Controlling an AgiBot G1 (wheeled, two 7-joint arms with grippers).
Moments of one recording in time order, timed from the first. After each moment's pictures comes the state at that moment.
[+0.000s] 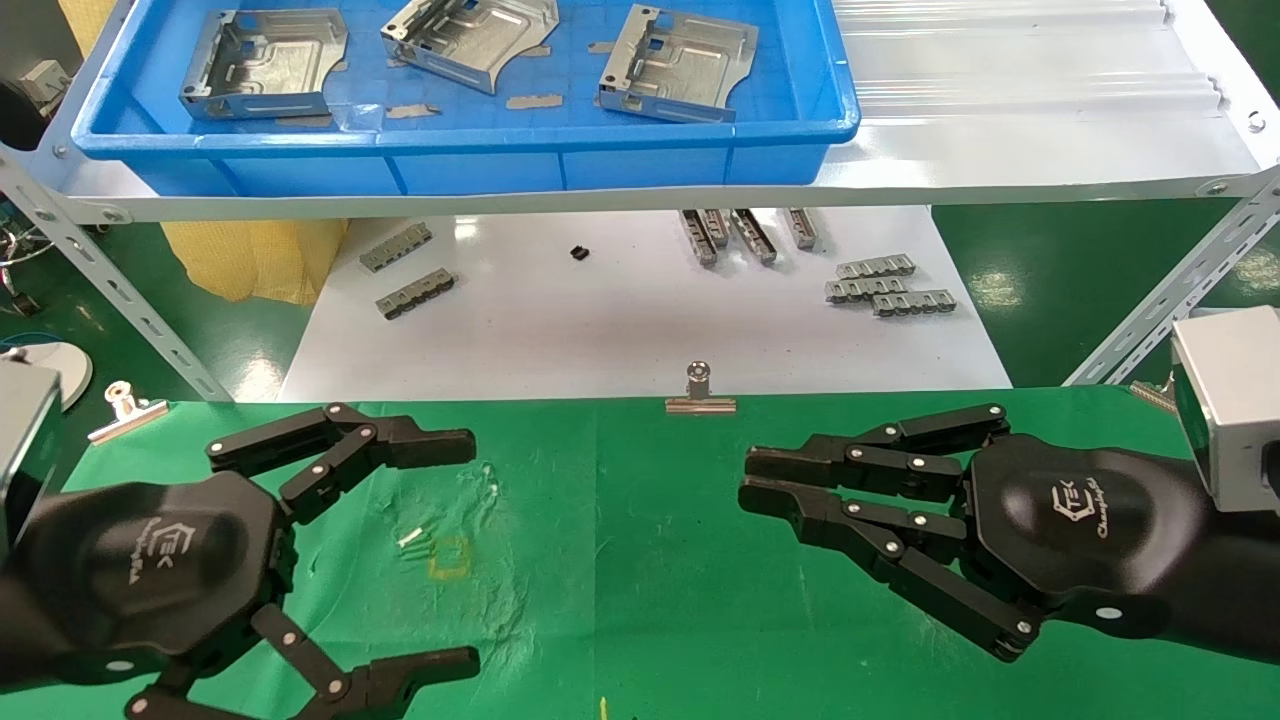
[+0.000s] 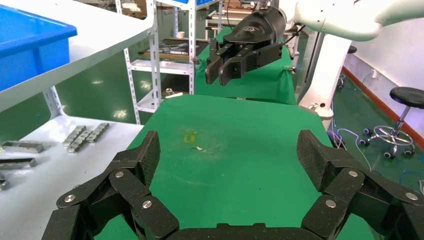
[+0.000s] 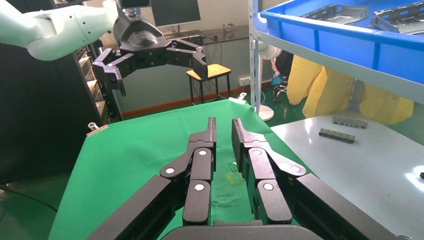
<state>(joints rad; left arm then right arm) -1.08 0.61 0.28 -1.28 0.73 1.50 -0.19 1.08 -0.56 -0.39 1.22 -0.63 -1.42 0.12</state>
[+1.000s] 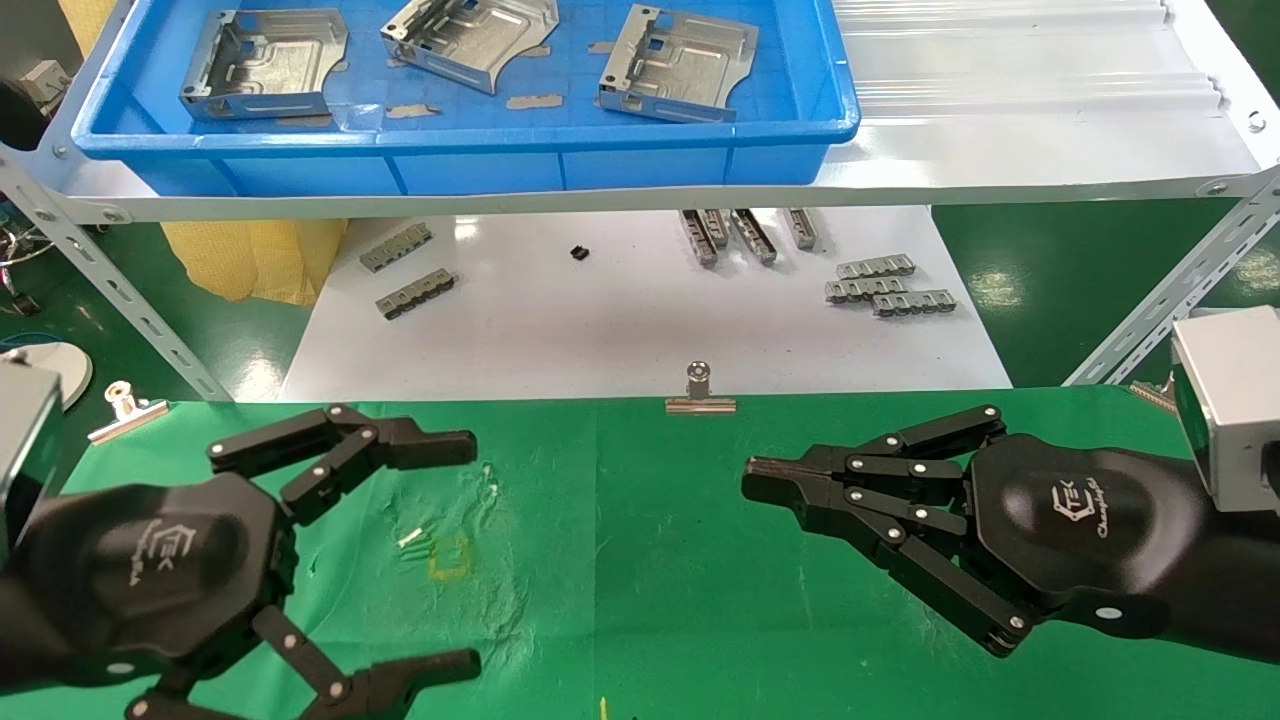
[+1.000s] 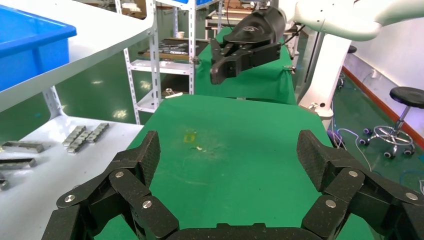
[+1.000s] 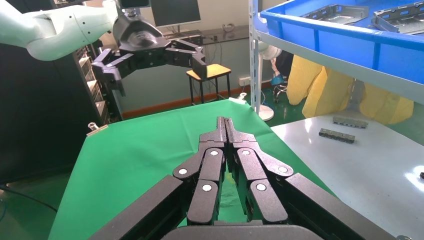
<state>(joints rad) -1.13 0.62 0.28 -1.27 0.75 1.49 -0.20 1.08 -0.56 -0.39 1.22 -0.63 -1.42 0.12</state>
